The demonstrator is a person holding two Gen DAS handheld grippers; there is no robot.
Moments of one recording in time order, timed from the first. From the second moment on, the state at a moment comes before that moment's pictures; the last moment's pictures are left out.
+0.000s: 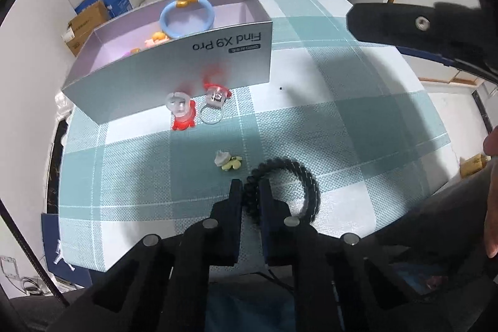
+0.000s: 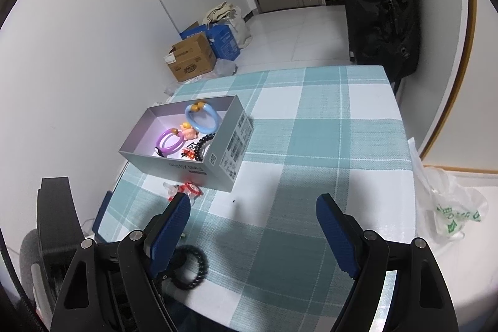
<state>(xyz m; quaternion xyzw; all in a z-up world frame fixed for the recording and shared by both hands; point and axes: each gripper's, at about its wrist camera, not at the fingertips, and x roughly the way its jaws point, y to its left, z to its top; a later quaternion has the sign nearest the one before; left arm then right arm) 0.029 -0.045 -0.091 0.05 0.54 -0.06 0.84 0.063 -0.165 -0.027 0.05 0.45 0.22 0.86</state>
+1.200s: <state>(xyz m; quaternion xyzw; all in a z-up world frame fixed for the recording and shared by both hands) 0.034 0.058 -0.021 -0.16 0.43 -0.05 0.89 0.035 -0.078 -0.061 -0.08 0.47 0.35 0.81</state>
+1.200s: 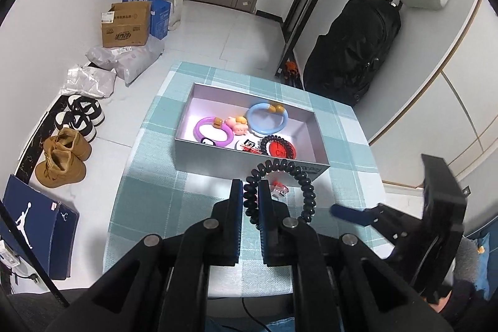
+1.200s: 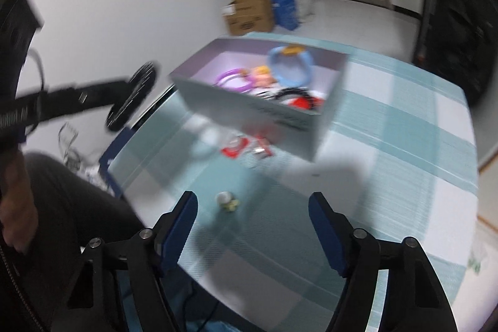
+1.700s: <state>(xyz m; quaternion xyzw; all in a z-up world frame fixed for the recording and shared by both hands) 0.039 0.078 -0.030 -0.19 0.45 -0.05 0.87 0.031 -0.039 -0.079 -0.16 0.47 0.36 0.79</state>
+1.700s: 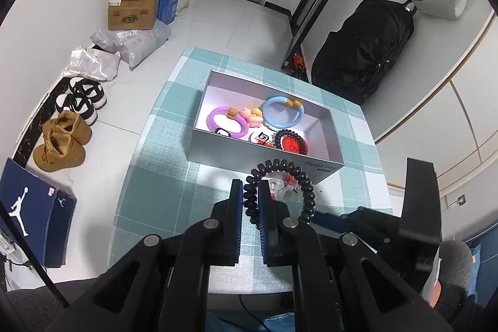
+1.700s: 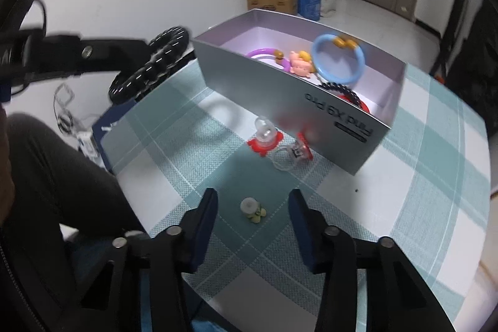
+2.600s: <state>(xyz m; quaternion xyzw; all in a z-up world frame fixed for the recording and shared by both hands) 0.058 0.075 -0.023 -0.24 0.43 -0.06 0.87 0.078 -0.064 -0.026 -0.04 0.44 0.36 0.82</state>
